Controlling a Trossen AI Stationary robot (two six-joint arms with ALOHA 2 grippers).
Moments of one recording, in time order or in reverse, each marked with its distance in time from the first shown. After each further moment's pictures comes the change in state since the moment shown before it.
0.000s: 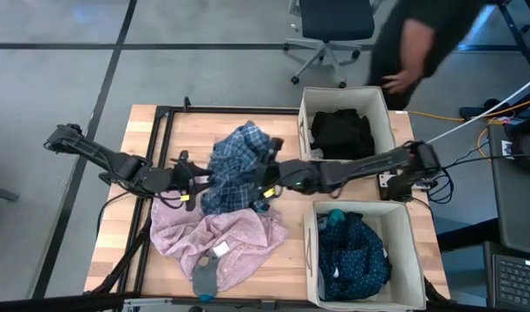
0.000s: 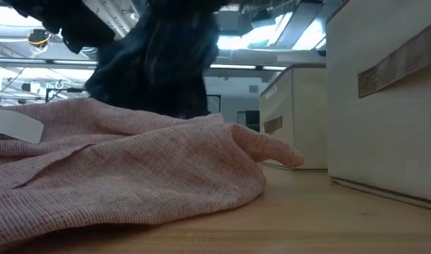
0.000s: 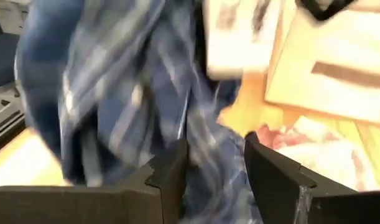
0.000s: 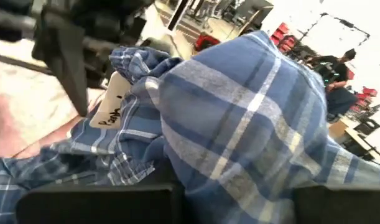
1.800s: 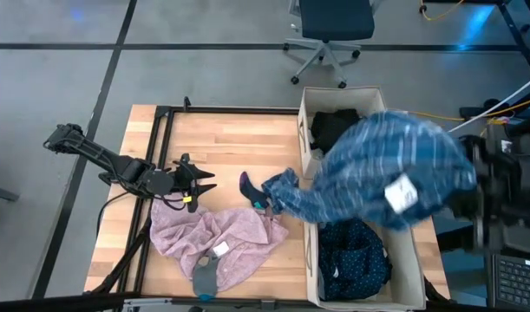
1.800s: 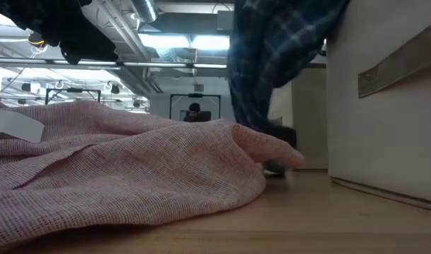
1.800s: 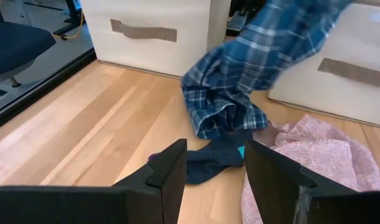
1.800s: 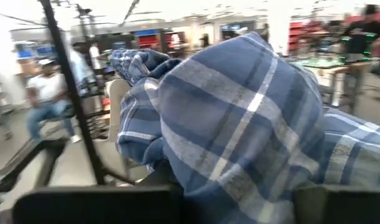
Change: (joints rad) left arm -0.002 0.007 -0.079 0.084 -0.012 -0.045; right arm 1.108 -0.254 0.874 -0.322 0.988 -0.038
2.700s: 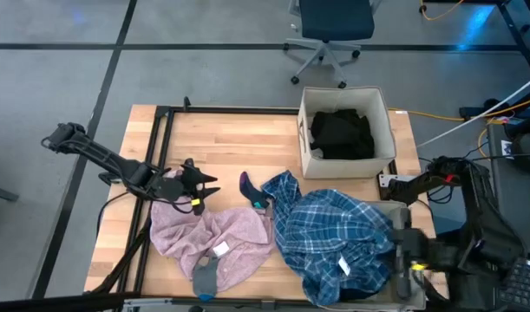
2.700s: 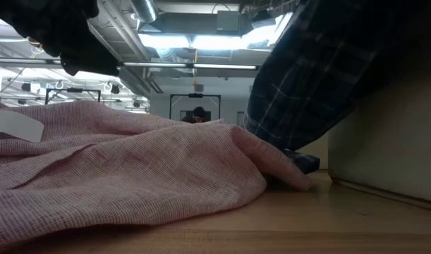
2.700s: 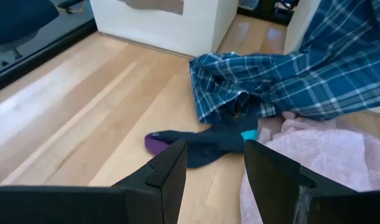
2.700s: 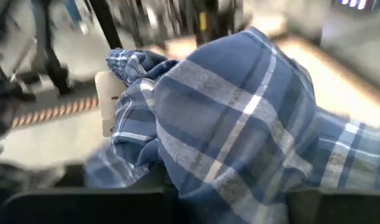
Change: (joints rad) left arm 0.000 0.111 0.000 0.007 -0.001 -0.115; right arm -0.063 0.133 -0.222 -1.415 -0.500 1.758
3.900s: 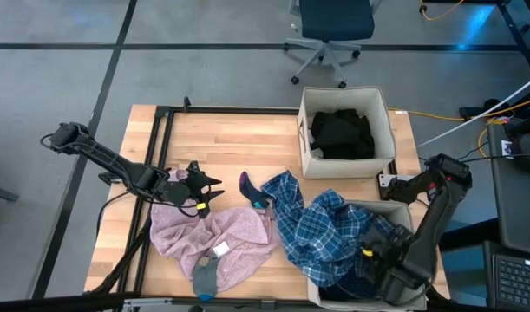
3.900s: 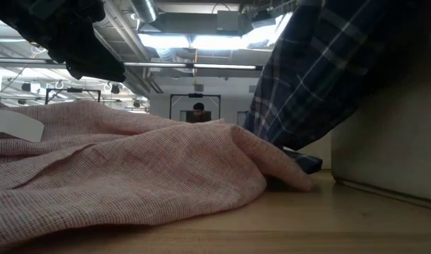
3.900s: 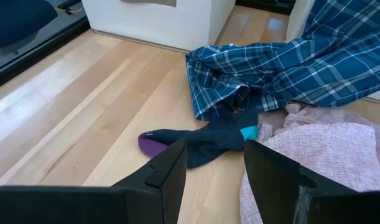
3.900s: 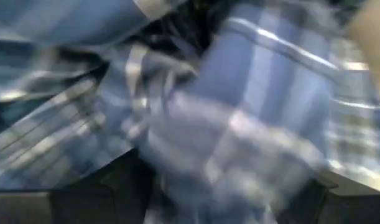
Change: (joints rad) left arm 0.000 0.109 0.000 0.084 0.000 0.023; right arm -0.123 -0.014 -0.761 0.166 -1.077 0.530
